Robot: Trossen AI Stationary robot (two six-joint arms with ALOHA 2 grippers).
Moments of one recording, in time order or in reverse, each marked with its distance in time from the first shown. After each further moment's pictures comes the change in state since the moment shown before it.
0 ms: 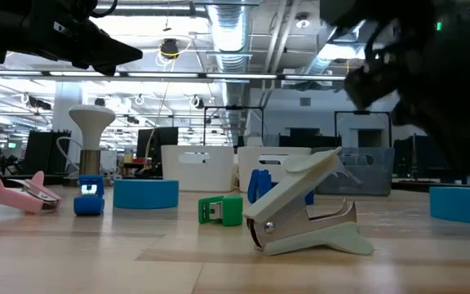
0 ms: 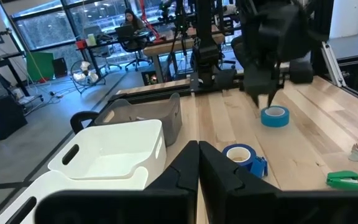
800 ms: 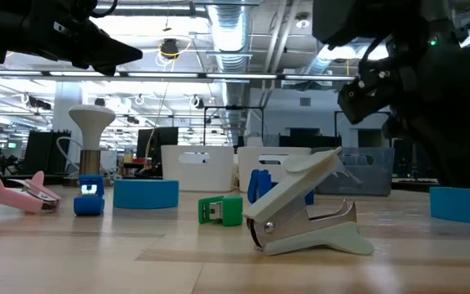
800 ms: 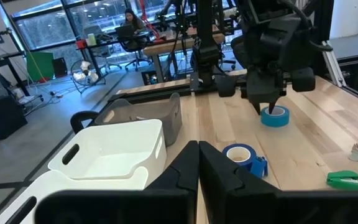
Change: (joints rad) left arm 0.000 0.000 0.000 0.000 0.000 0.000; right arm 0.008 0.067 -0.002 0.048 0.013 -0.051
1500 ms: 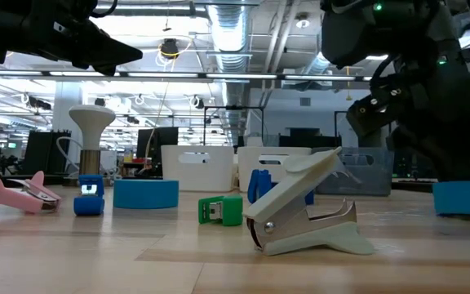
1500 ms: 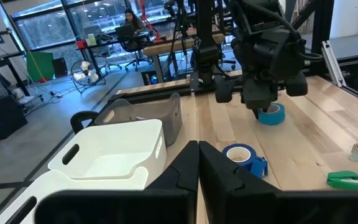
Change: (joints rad) left arm 0.000 0.000 0.000 0.000 0.000 0.000; right arm -0.033 -0.028 -0.094 0.060 -0.003 -0.058
